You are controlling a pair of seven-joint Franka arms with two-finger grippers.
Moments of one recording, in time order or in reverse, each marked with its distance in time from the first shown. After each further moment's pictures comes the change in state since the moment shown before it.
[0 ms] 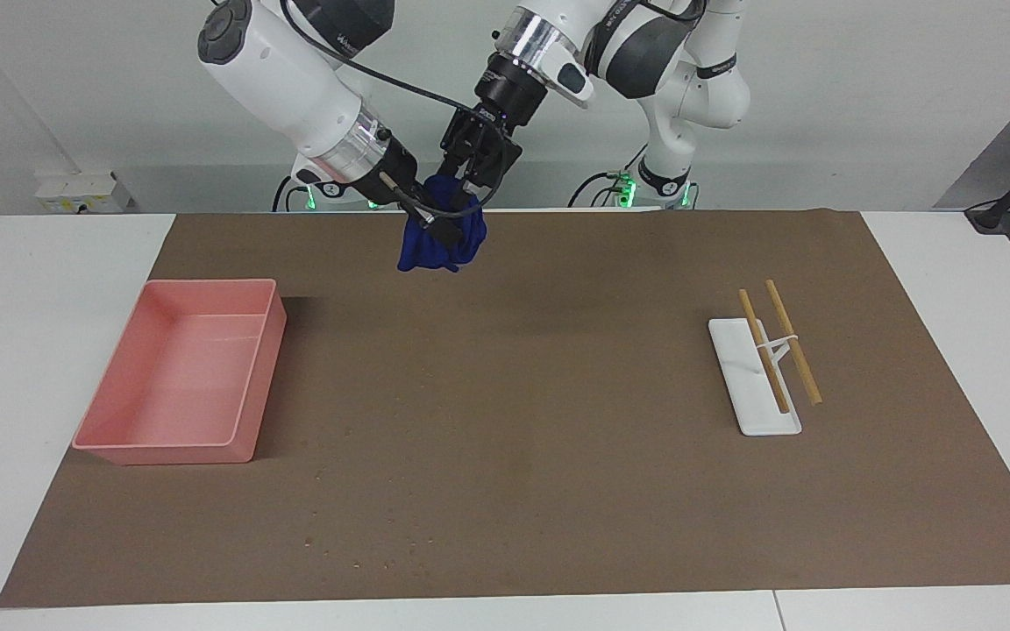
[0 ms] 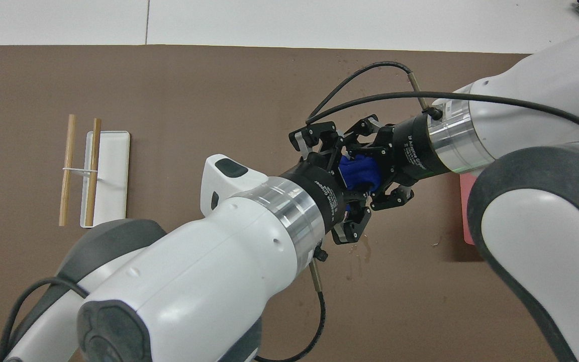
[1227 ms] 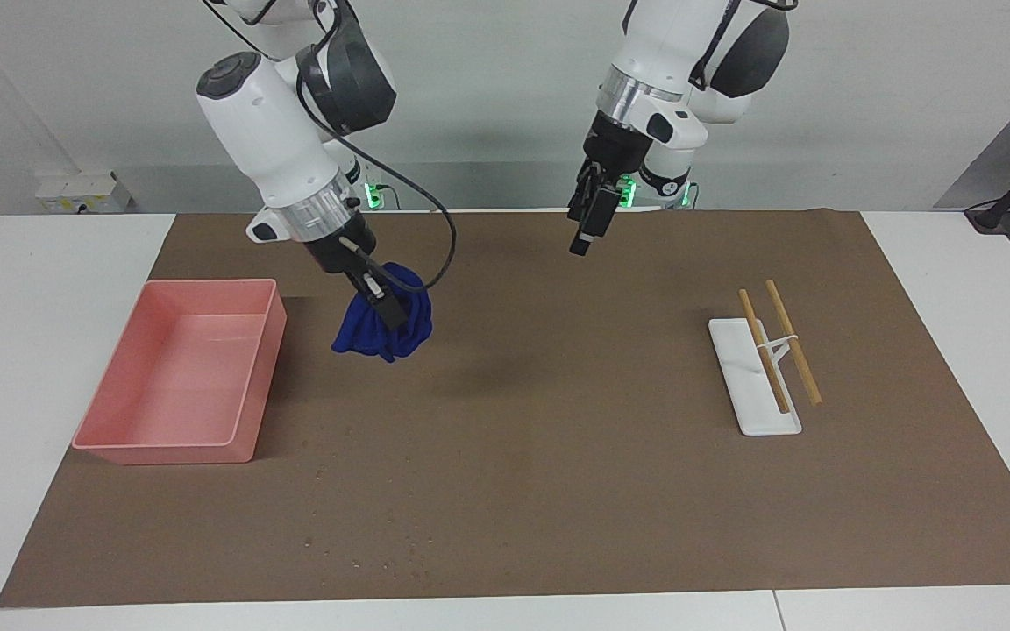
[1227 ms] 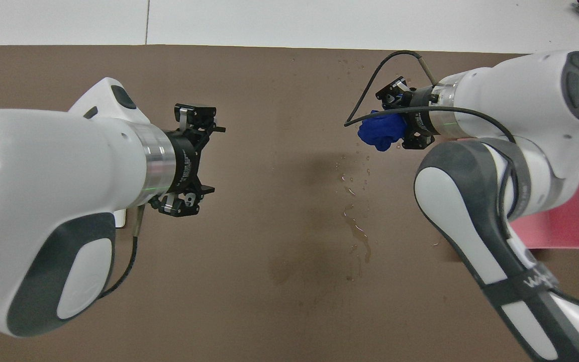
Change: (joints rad) left arm 0.314 -0.046 0.007 0.004 0.007 -0.549 0.841; right arm -0.040 0.135 -0.006 -0.137 -0.352 0.523 -0.186
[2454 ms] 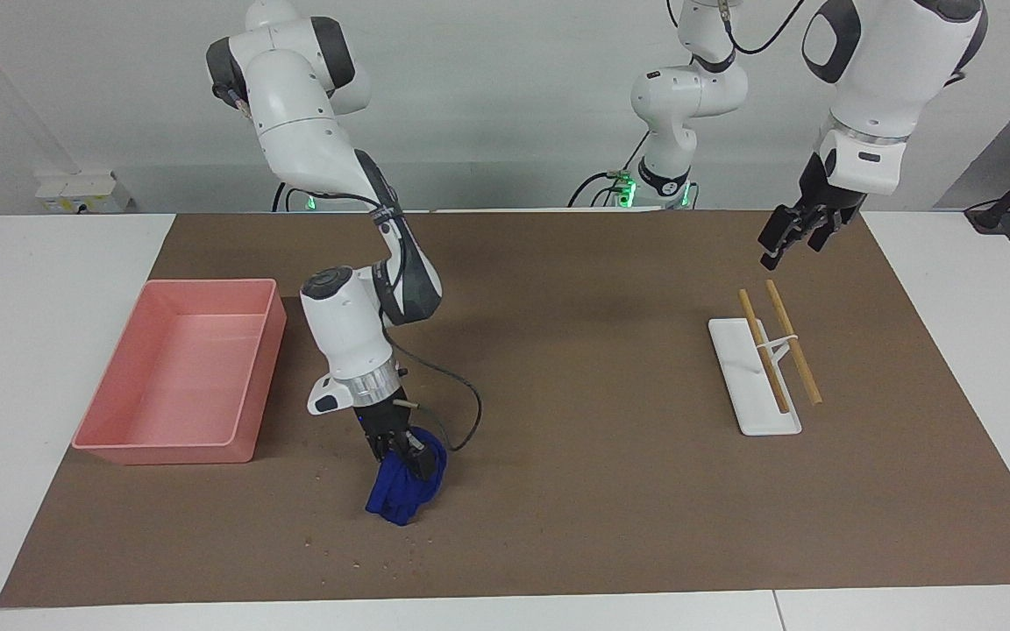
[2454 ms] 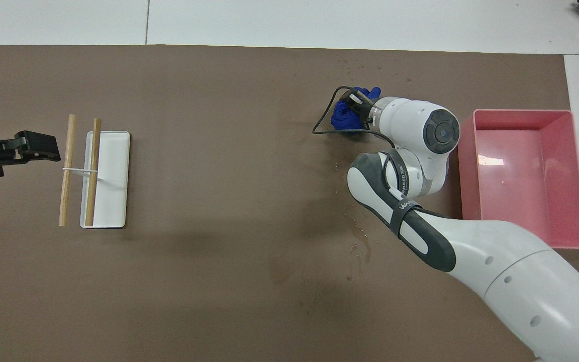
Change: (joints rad) left arm 0.406 -0.041 0.011 -0.036 0.208 -0.230 1.419; right arm 0.036 0.393 0.003 -0.011 -0.074 0.565 -0.223
